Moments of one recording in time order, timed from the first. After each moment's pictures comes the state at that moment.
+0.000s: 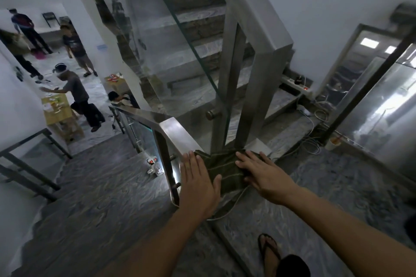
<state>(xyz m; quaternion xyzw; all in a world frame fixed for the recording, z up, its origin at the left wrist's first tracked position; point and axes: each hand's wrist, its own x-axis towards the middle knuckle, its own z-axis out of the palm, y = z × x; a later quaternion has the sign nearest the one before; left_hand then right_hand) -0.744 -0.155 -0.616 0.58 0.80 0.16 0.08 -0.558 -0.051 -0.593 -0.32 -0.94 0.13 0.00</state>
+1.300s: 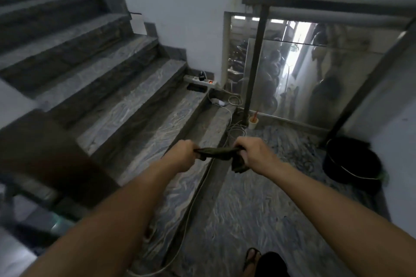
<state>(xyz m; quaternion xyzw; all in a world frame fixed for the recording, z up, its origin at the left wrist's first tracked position) -0.539 0.138 -0.541 0.75 0.59 -0.02 0.31 -0.312 0.107 -0.575 -0.61 -0.74 0.19 0.19</state>
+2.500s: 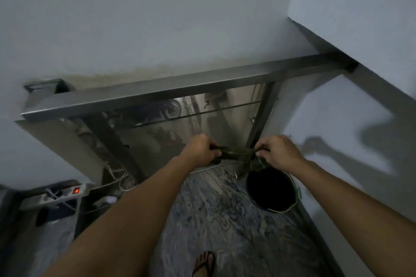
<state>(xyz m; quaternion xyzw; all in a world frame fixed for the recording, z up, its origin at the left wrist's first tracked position) 0.052 0.582 -0.453 0.89 0.25 -0.06 0.37 0.207 0.395 -0.443 -0.89 -0.39 0.18 0.16</state>
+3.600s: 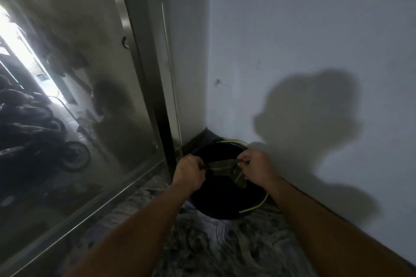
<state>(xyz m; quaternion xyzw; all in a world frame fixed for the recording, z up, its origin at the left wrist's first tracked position) 0.330 0.475 -1.007 0.95 0.10 -0.03 0.30 0.383 0.279 -1.007 -0.92 -0.08 0.05 0.38</state>
